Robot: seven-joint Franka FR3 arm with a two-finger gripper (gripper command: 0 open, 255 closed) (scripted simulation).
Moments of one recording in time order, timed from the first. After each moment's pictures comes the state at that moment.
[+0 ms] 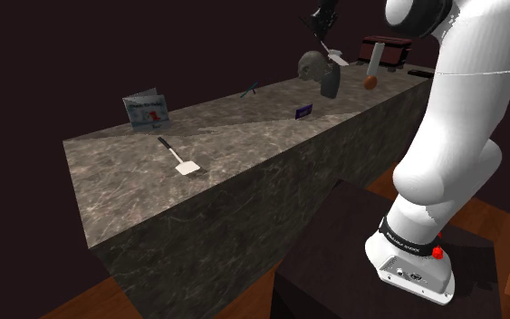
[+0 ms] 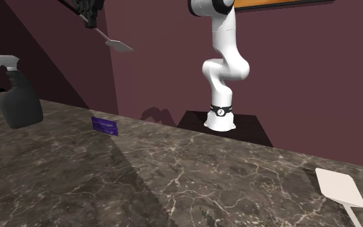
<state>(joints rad) -0.45 0.24 -0.29 -1.21 0.10 1.49 -0.47</state>
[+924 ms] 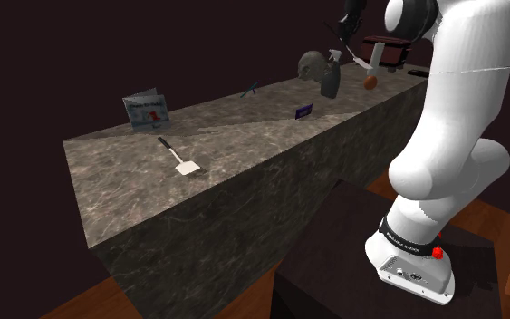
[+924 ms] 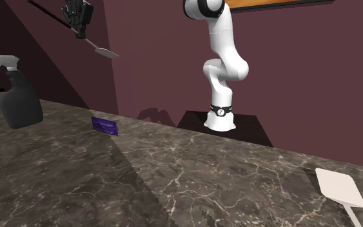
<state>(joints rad) -0.60 0.31 -0.36 -1.16 0.15 1.50 -0.68</state>
